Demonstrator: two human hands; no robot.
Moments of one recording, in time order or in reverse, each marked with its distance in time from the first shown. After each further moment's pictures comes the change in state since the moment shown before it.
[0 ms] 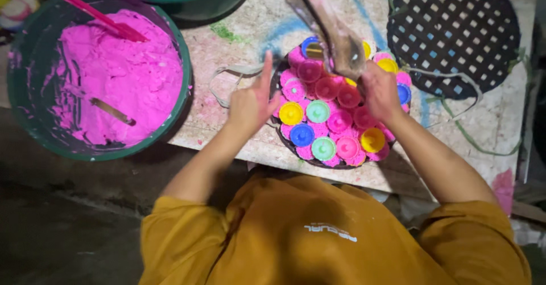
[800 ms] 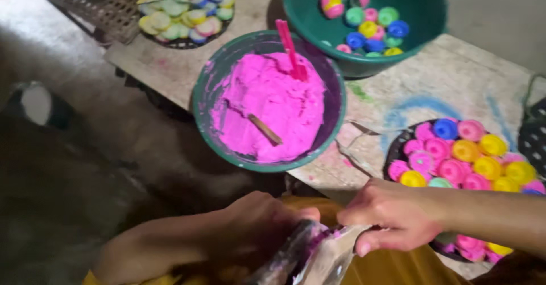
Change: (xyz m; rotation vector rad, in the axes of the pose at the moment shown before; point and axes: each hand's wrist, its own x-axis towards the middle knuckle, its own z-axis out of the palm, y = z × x) left_hand -0.216 -0.094 -0.306 -0.548 -0.506 0.173; right_hand 0.077 -0.356 0.161 0.330 -1.441 -0.655
